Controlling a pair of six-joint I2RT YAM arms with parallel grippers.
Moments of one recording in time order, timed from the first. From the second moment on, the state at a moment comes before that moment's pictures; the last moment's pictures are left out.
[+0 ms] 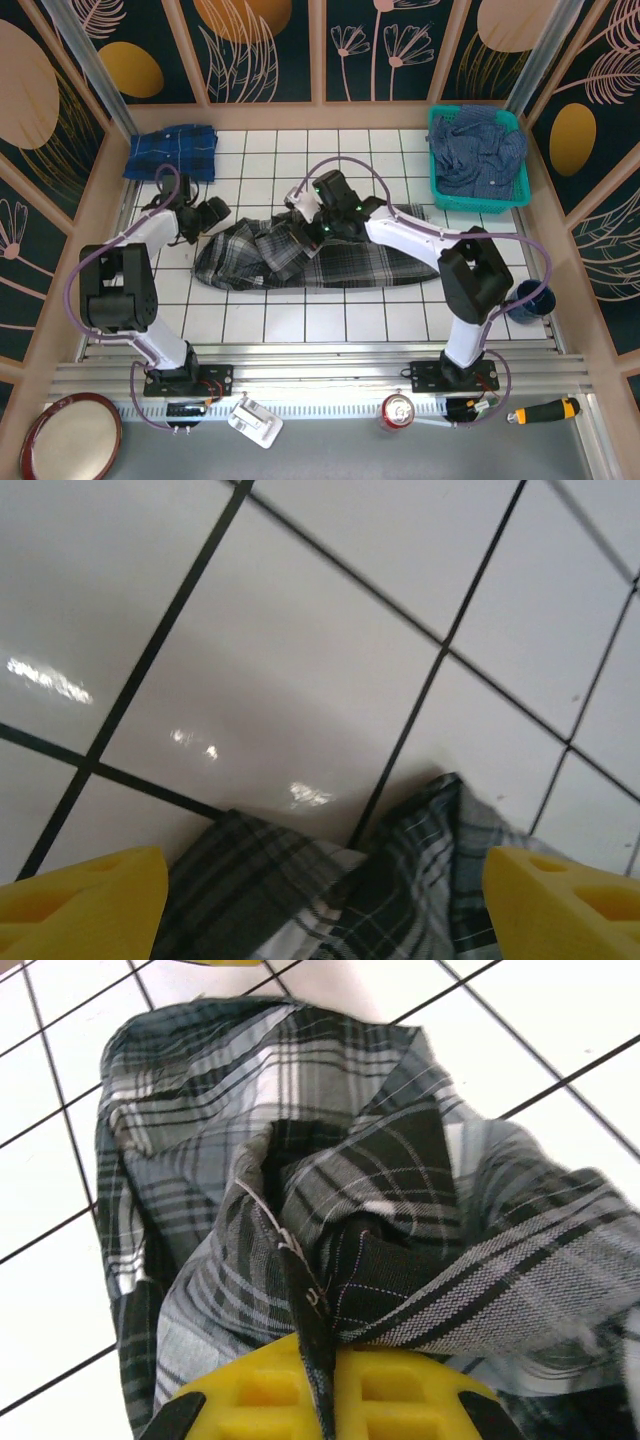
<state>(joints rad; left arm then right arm) 0.03 1.67 0.99 -0.37 0.22 -0.63 0.76 1.79 1.29 -0.31 -0.42 -0.14</state>
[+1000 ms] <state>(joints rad) 0.03 1.51 0.72 -0.32 0.05 -0.68 0.71 1.64 0.87 -0.06 -0.37 0.24</state>
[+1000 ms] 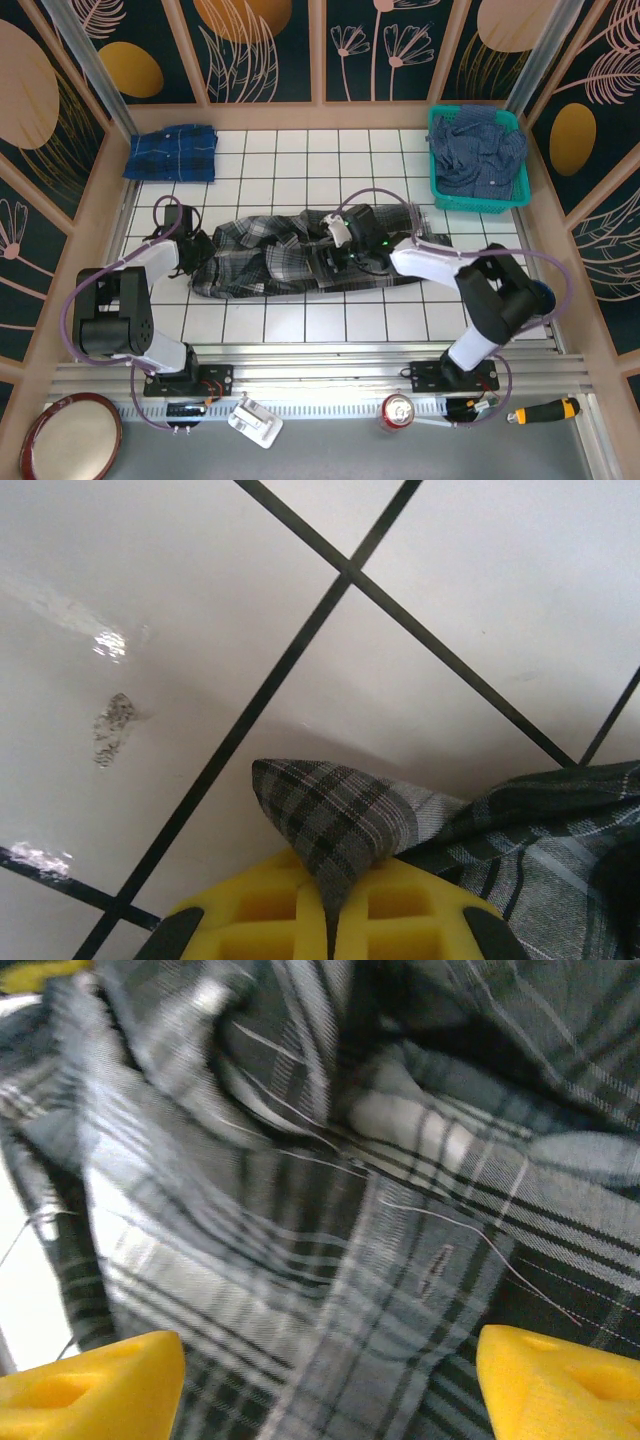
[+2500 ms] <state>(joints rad) 0.05 1.49 0.75 -0.38 -0.10 -0.68 0.22 1.11 0.87 -0.17 -0.12 -0.14</state>
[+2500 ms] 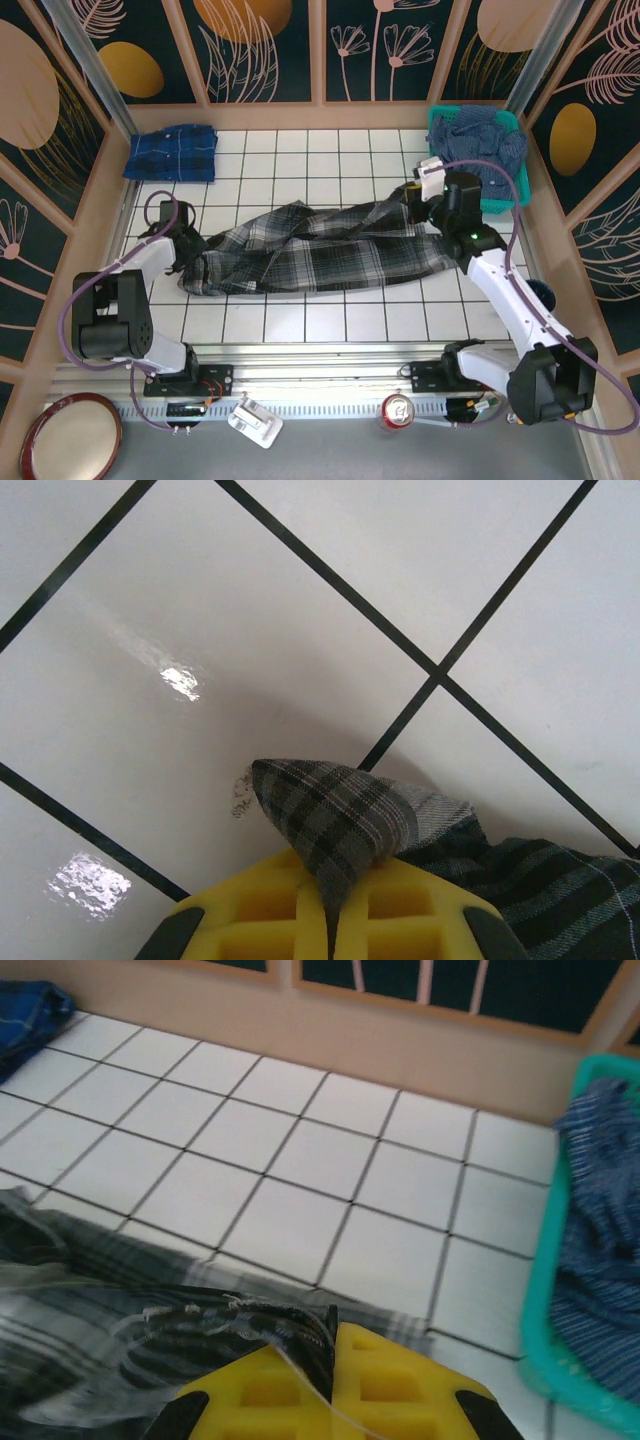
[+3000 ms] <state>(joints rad) 0.05 1.49 0.75 -0.38 -0.11 -0.67 0.16 0.87 0.76 -0.25 -0.10 0.45</state>
